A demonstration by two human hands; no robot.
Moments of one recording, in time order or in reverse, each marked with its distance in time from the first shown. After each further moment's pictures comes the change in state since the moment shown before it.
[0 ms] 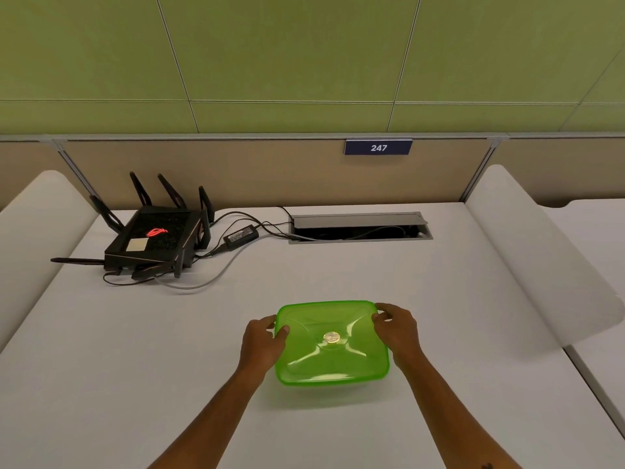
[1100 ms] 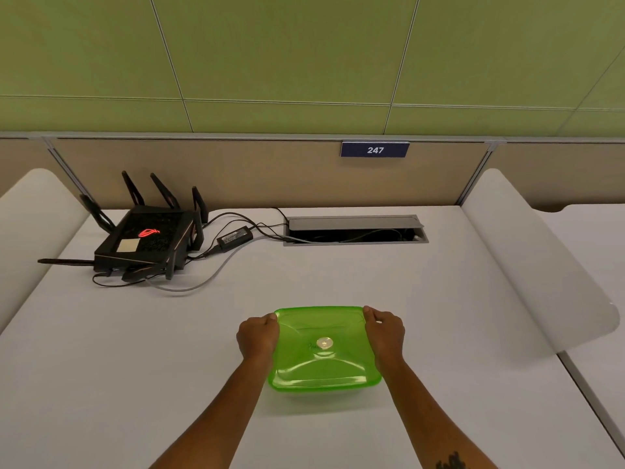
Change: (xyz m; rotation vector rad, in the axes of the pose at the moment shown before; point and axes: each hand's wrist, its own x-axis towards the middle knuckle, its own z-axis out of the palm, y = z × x) left_hand 0.024 0.021 0.023 0.067 0.206 -0.248; right_hand 0.008 0.000 0.023 0.146 0.148 0.016
